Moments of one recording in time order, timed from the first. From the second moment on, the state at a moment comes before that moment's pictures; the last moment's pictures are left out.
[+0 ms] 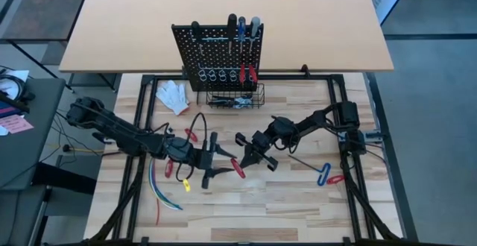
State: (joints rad) left arm -0.32 1.36 0.72 0.59 -0.18 0.34; right arm -0.03 2.03 0.85 1.56 -0.84 0.40
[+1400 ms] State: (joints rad) left arm -0.45 1.41 1.01 -0.01 -0.76 0.24; right arm -0.22 2.03 0.83 1.56 -0.87 0.64
